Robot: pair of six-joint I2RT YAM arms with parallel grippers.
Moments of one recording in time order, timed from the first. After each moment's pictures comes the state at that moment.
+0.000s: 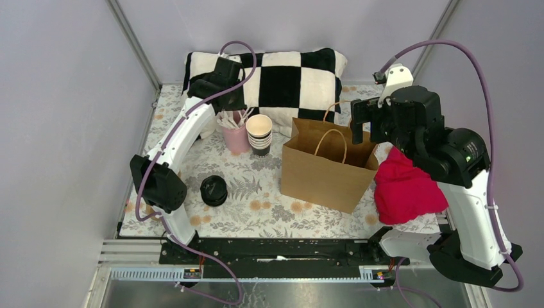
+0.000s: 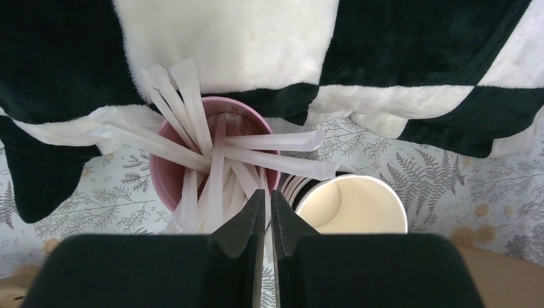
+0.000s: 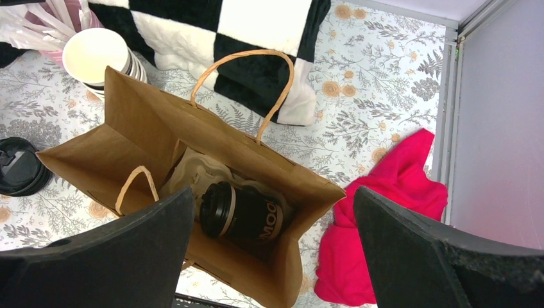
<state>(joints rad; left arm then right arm) -0.40 1.76 1.84 -0.85 -0.16 -0.35 0.65 1.19 1.94 -1.28 0.41 0.16</state>
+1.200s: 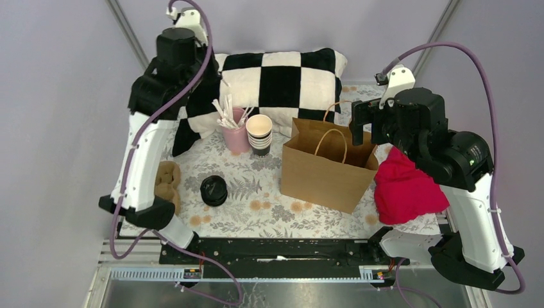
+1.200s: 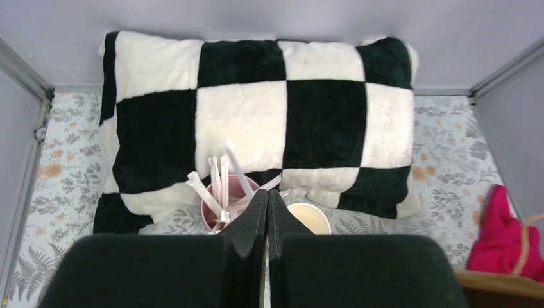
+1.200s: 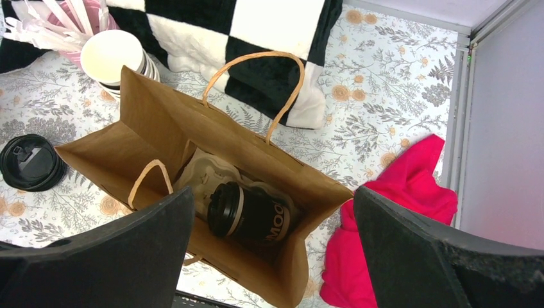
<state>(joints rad) -0.42 1.61 2.27 -1.00 -0.25 -0.28 0.65 1.17 1.92 -1.27 0.38 0.15</state>
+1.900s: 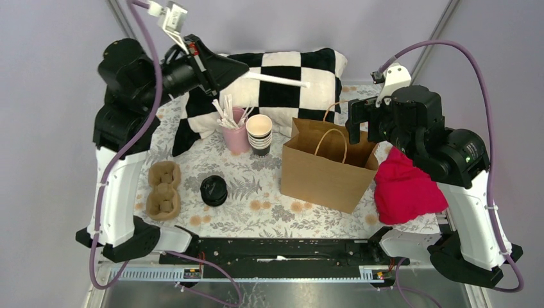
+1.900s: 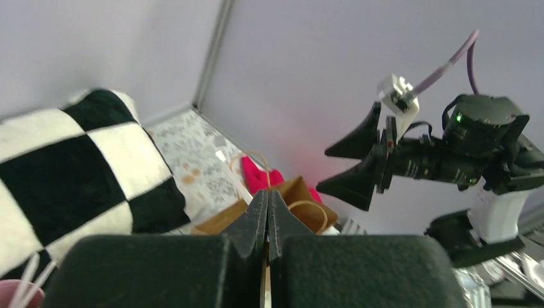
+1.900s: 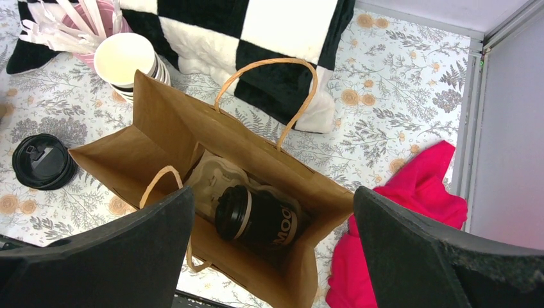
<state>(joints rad) -0.42 1.36 2.18 -0.69 0.52 -0.47 0.65 1.18 1.92 -1.24 0.35 0.15</state>
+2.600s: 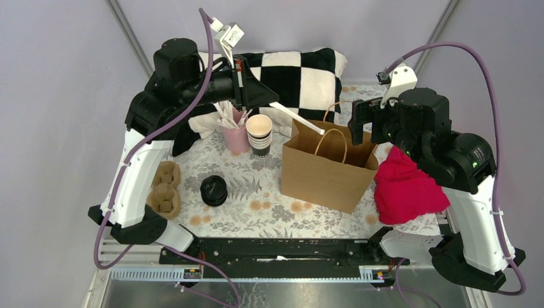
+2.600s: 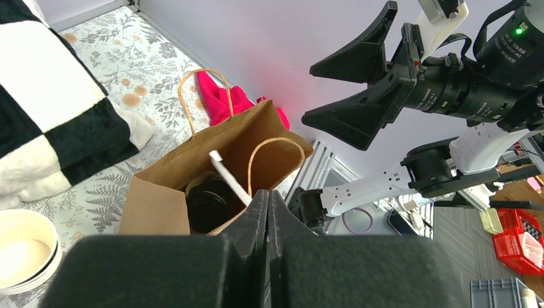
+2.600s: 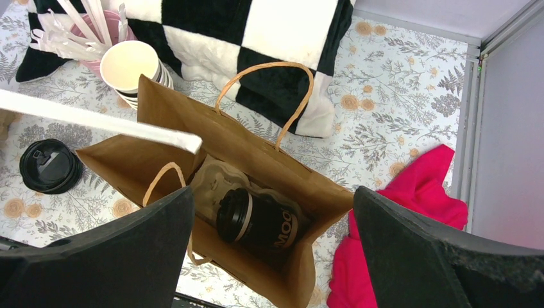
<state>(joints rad) -0.59 1.48 2.18 -0.86 0.61 -0.44 0.65 1.16 1.92 -1.24 0.35 0.15</state>
